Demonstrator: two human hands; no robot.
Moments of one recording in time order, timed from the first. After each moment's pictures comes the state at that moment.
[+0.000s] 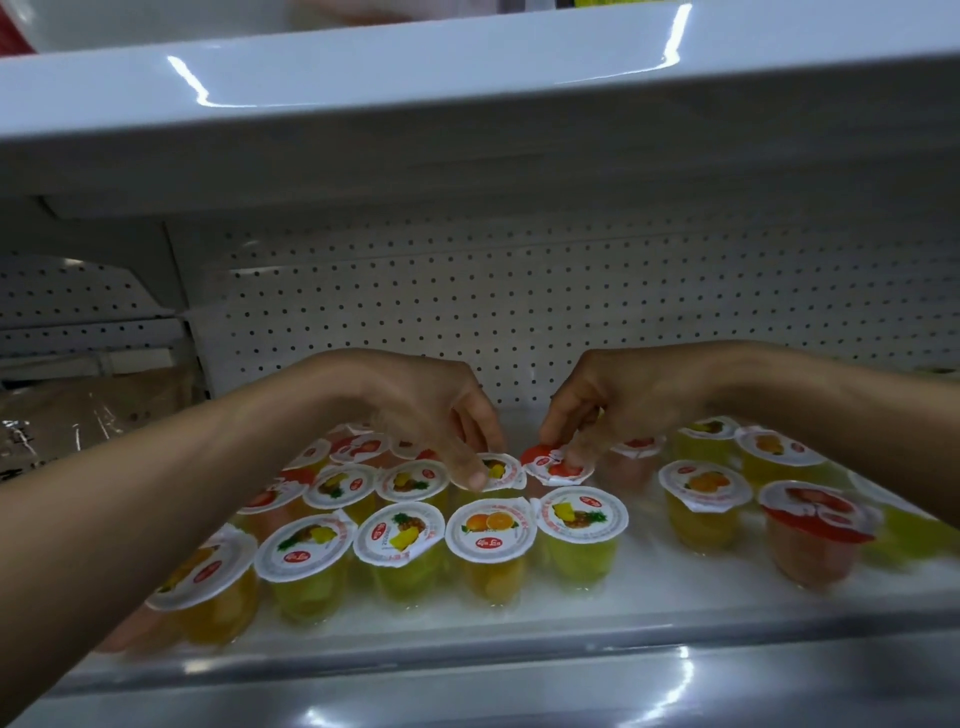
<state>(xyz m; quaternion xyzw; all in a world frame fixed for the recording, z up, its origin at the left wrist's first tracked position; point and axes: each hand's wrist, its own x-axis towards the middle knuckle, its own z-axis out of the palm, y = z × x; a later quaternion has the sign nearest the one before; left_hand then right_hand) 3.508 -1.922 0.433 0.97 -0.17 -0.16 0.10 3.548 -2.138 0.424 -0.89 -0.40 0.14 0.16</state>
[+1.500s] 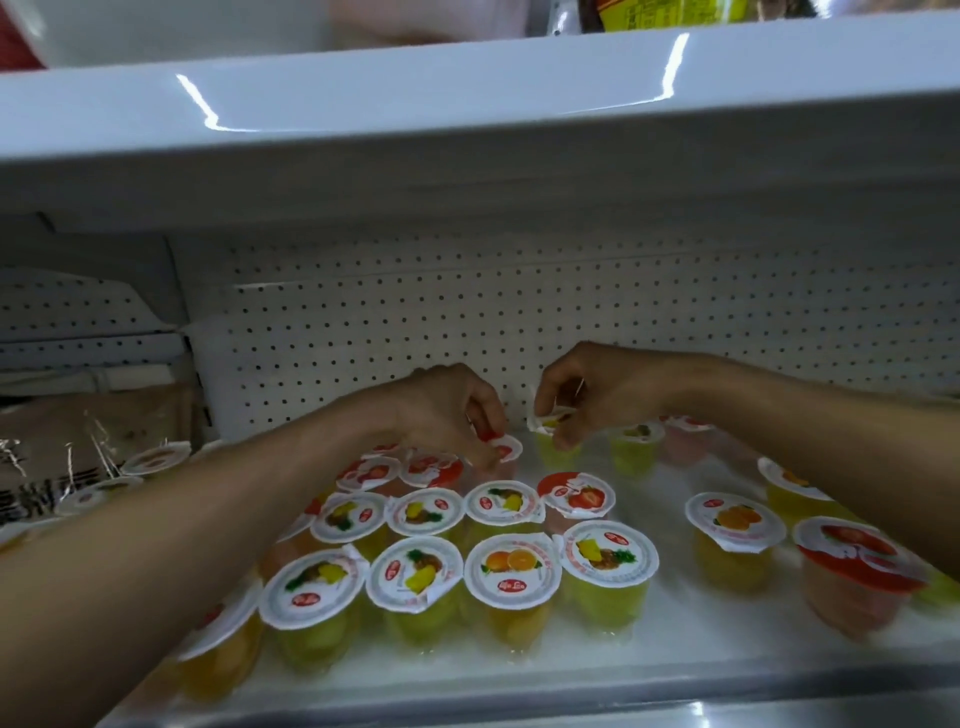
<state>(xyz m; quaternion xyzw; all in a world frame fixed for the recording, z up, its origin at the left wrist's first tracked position) 3.554 -1.909 0.409 0.98 -0.12 0.01 0.15 3.604 -2.113 0.420 -0.92 -0.36 0.03 0.17</state>
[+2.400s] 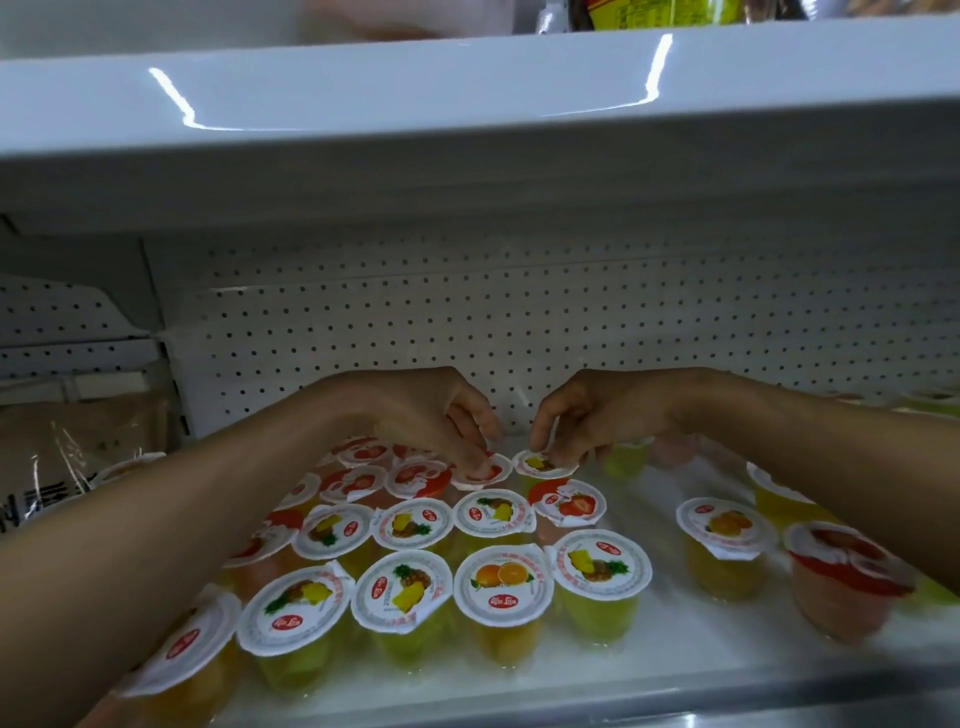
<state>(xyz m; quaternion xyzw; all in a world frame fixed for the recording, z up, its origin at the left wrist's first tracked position) 3.557 -1.901 0.426 0.96 -0.16 -0.11 0.19 3.602 -2.120 0.412 -0.90 -0.34 0.14 0.22</state>
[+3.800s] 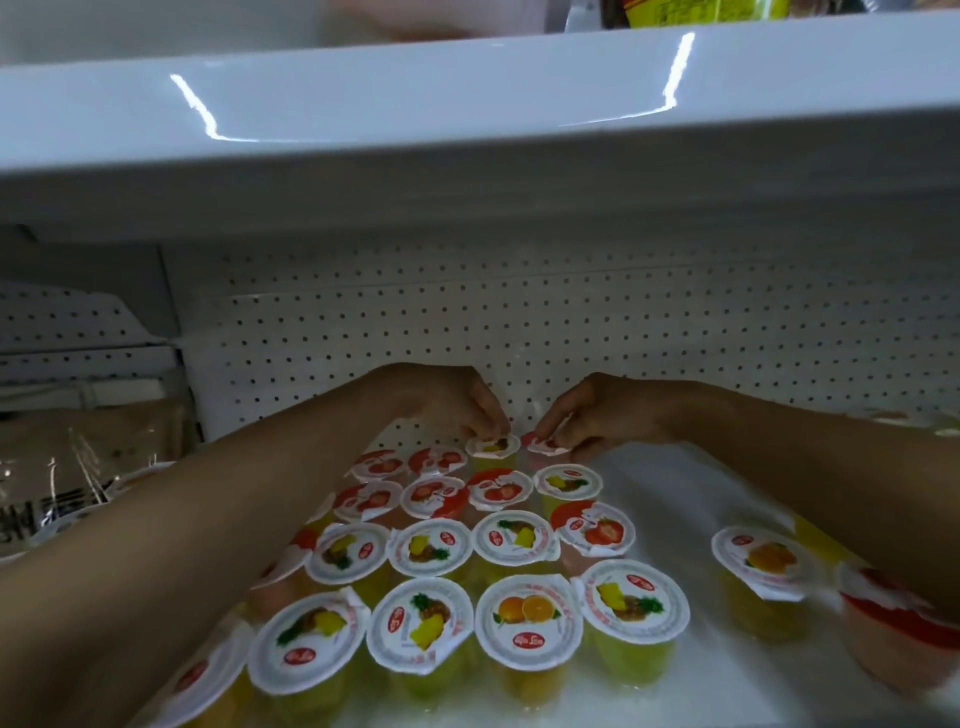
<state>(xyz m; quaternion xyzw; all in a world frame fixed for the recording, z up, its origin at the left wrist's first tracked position) 3.640 -1.884 0.415 0.97 -0.10 -0.11 0.21 3.656 -2.105 0.394 -0.86 -0.26 0.18 0.40</state>
